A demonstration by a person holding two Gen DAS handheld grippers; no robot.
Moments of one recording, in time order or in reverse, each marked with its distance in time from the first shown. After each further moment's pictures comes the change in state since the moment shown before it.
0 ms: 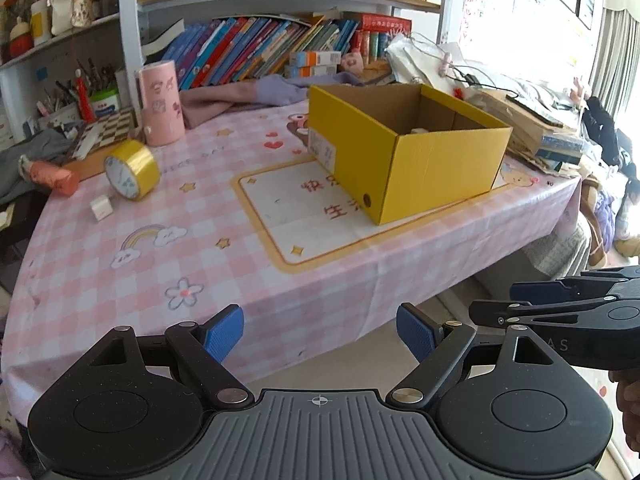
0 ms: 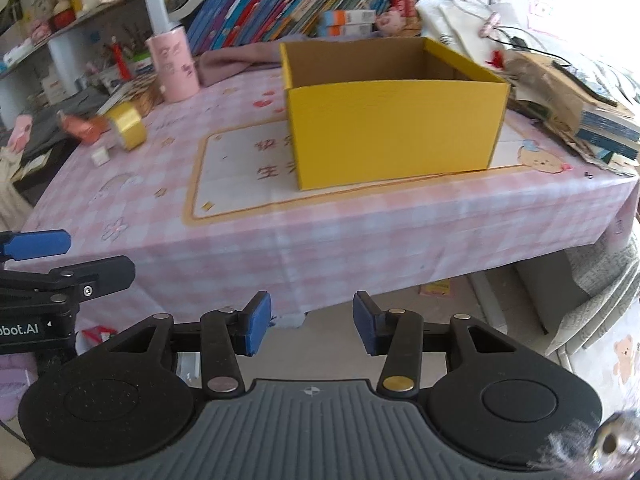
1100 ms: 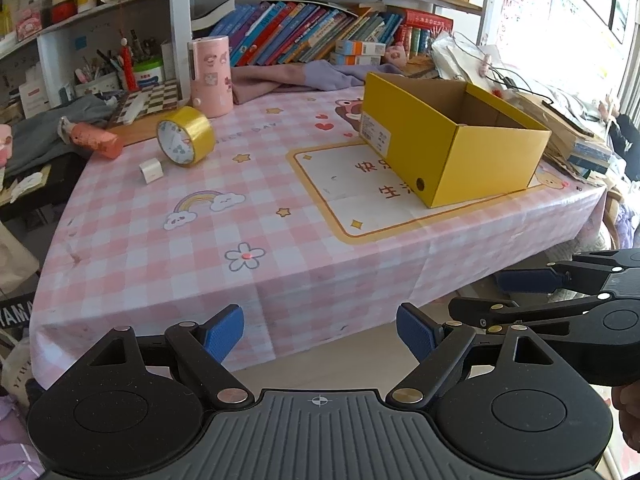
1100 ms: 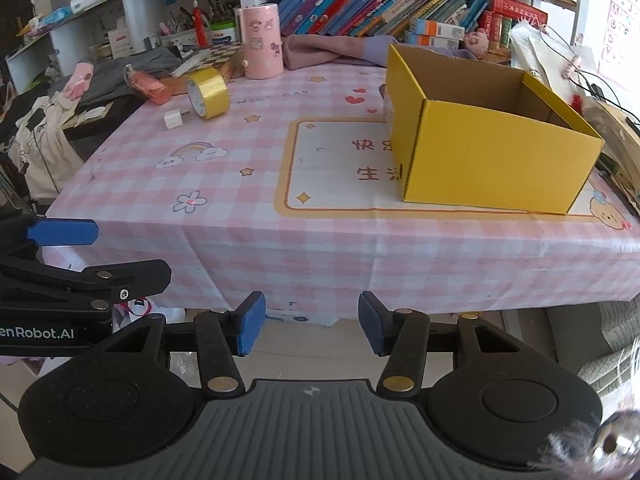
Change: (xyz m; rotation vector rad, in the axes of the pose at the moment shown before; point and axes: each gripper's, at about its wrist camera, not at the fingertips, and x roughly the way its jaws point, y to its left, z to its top) left arm -0.014 0.045 -0.018 -0.076 0.029 0.054; right arm 0.013 0.069 0.005 -0.186 0.013 0.100
